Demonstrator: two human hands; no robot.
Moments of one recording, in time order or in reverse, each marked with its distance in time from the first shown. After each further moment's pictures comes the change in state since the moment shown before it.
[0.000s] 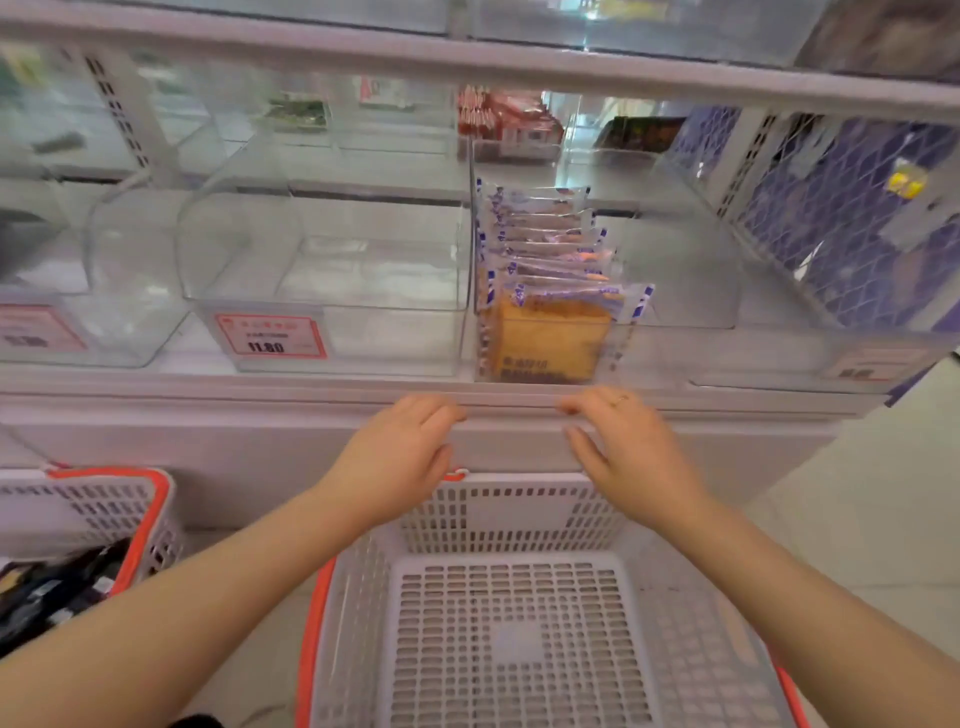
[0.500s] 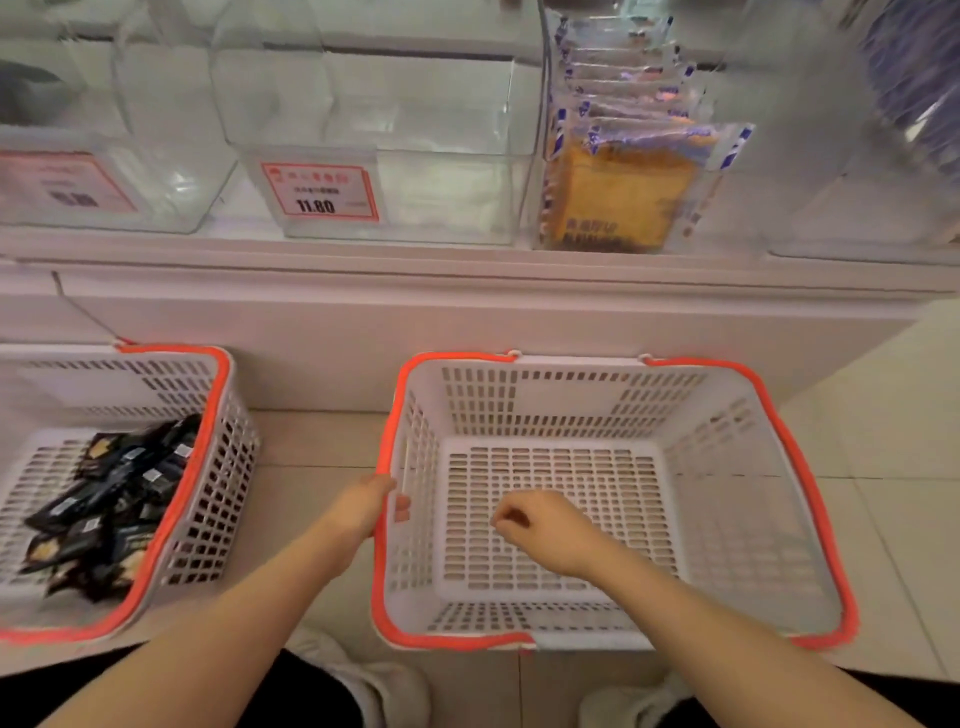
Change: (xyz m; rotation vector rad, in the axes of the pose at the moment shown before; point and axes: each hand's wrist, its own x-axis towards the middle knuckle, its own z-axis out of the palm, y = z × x) left_hand -0.168 -0.012 0.092 -1.090 -0.237 -1.406; right_hand -0.110 -0.085 0.139 0.484 -0.840 0.324
